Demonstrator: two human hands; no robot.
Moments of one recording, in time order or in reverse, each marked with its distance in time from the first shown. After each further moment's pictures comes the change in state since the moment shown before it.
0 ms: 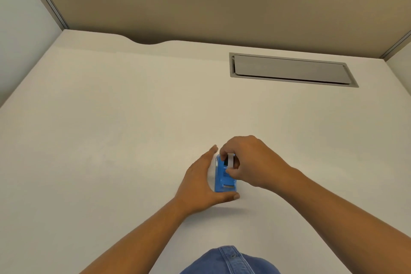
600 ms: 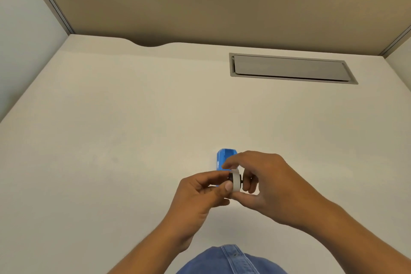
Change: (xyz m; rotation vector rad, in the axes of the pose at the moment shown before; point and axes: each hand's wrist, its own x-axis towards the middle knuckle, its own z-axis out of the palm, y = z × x) left_hand -0.073 0.074 -0.027 -0.767 -0.007 -0.249; right_hand -0.078 -0.025 -0.014 0.234 0.109 -0.144
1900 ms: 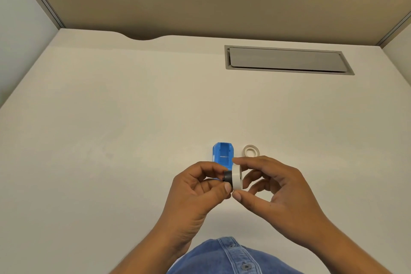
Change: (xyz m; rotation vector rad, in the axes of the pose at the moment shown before) left_hand -0.016 0.015 0.013 -0.066 0.080 0.086; right_hand -0.034 0.003 0.017 0.579 0.278 0.148
